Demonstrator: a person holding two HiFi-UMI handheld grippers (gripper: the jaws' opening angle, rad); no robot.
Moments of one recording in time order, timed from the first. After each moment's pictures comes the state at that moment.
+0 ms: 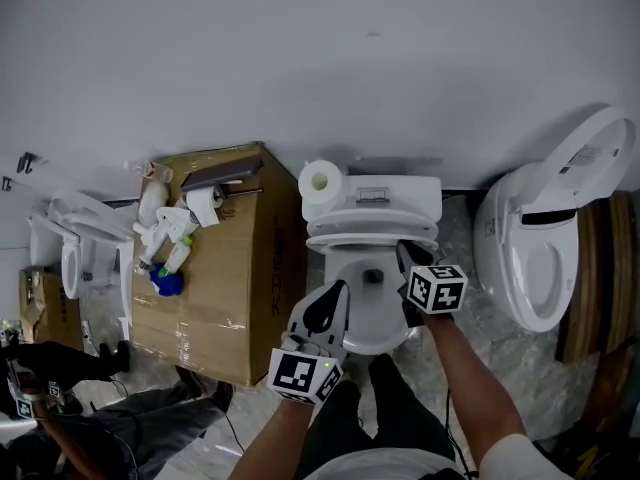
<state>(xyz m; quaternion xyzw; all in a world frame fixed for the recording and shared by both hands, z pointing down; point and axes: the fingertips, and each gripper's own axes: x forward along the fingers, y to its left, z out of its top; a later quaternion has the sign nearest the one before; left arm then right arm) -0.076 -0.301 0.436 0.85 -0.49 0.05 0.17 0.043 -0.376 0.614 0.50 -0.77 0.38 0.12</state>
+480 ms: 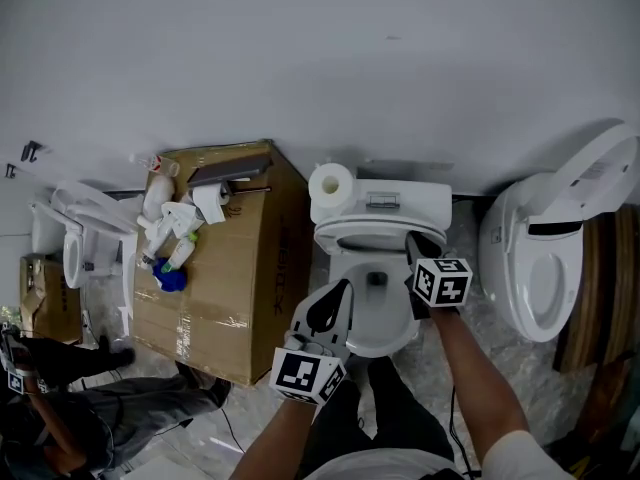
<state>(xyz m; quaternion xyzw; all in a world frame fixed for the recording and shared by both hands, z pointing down) -0.085 -0.315 0.435 0.84 -0.51 0.05 0.17 0.046 -0.411 0.614 0.51 -0.77 0.35 0.14</state>
